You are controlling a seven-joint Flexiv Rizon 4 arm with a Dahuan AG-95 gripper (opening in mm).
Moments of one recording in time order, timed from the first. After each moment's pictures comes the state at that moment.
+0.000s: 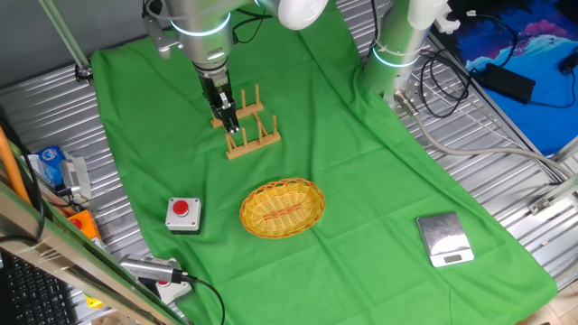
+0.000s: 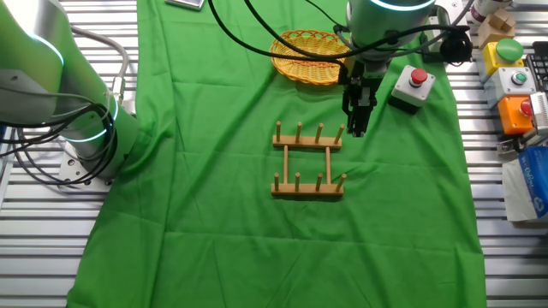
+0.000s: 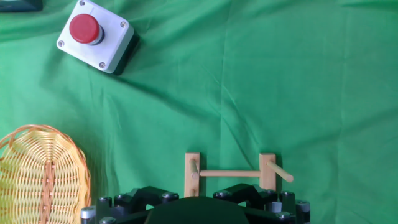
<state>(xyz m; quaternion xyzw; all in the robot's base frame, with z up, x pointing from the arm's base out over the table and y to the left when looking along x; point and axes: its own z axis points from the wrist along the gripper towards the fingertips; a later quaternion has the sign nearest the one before) 0.500 0.000 0.170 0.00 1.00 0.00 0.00</state>
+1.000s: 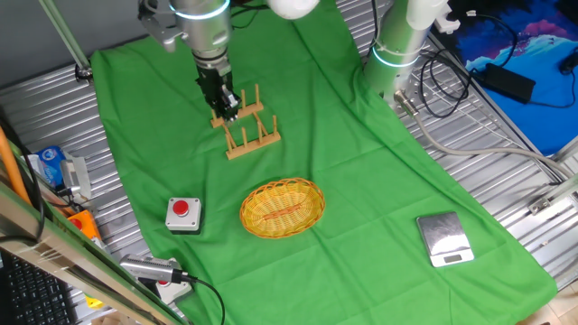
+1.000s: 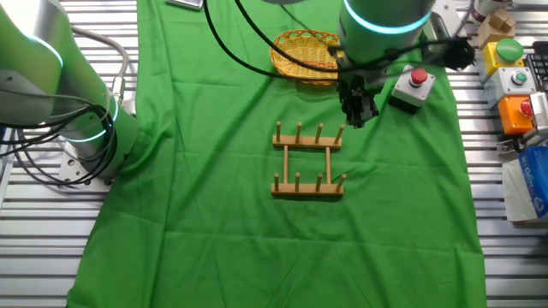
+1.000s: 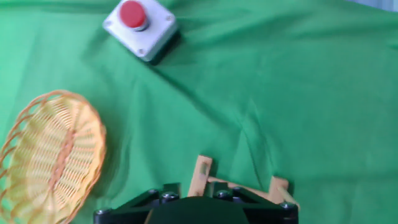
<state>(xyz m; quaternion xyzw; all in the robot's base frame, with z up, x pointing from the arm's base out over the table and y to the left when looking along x) 0.501 -0.001 0.170 -0.15 0.99 0.06 0.02</state>
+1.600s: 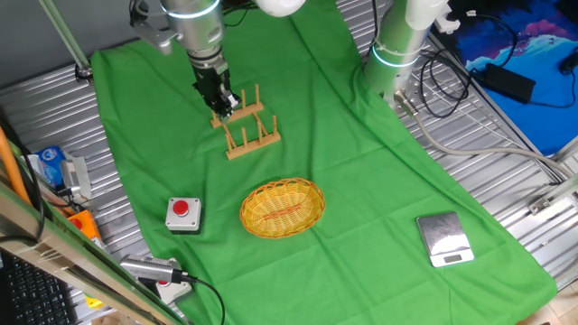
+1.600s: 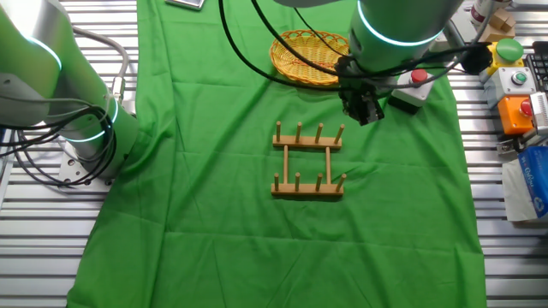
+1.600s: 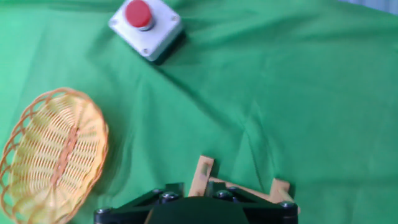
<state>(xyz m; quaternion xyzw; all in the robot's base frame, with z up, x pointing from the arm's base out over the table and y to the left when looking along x) 0.500 0.000 0.170 -0.19 0.98 0.07 0.00</state>
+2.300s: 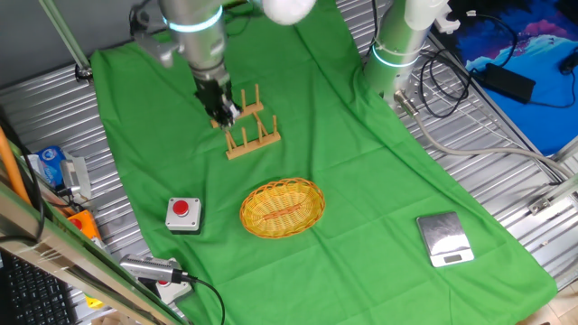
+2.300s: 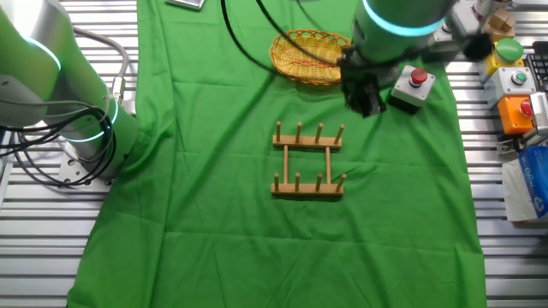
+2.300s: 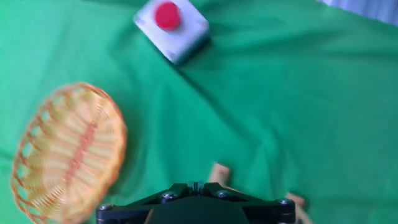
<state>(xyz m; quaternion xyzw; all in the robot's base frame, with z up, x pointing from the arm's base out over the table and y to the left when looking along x) 0.516 0.053 0.174 -0.16 0.98 0.05 0.00</state>
